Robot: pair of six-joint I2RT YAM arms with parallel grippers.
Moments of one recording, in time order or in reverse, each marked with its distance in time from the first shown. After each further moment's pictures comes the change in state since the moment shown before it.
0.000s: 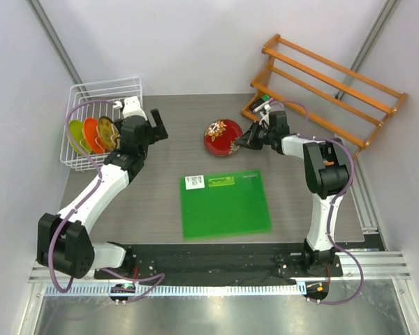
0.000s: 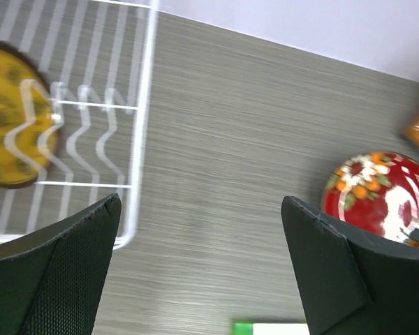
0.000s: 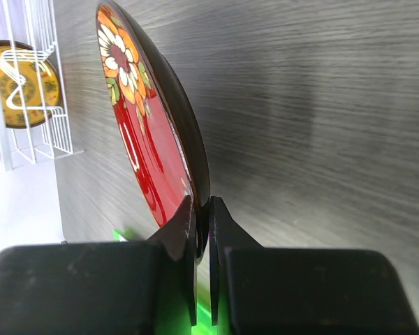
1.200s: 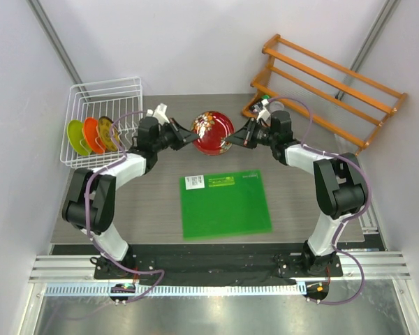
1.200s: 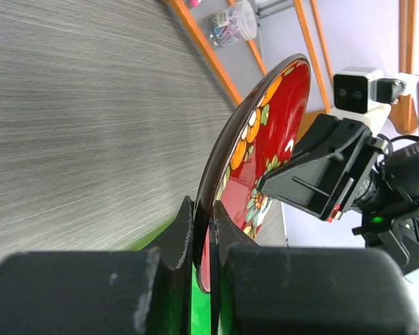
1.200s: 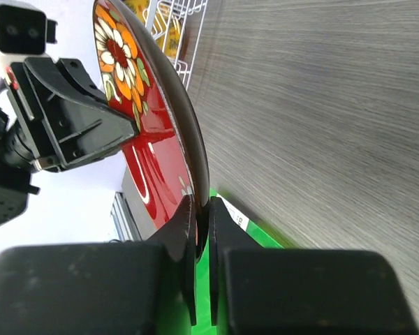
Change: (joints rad) left arm 0.021 0.355 -0.018 0.401 0.821 -0.564; right arm 0.080 -0.254 -0.193 0.235 -0.164 0.076
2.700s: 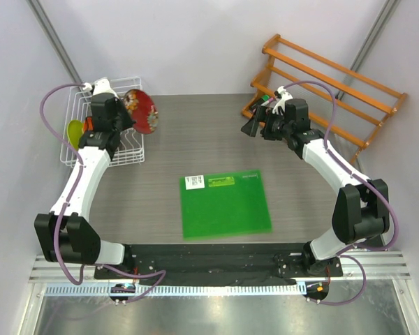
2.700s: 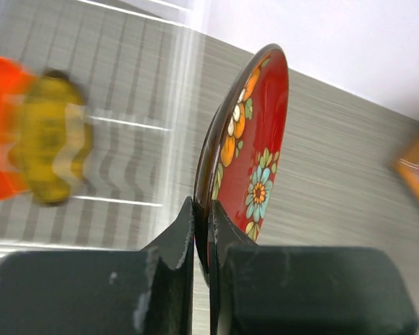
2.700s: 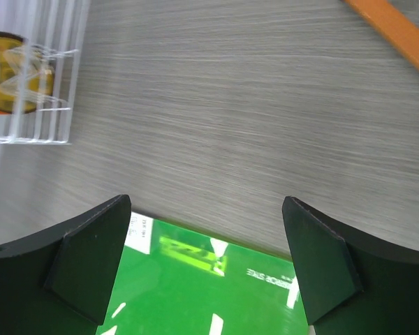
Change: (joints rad) left arm 0.226 -0.284 0.303 -0.685 -0.673 0.563; right arm -0.051 -0.256 0.122 -0.557 0.418 -0.358
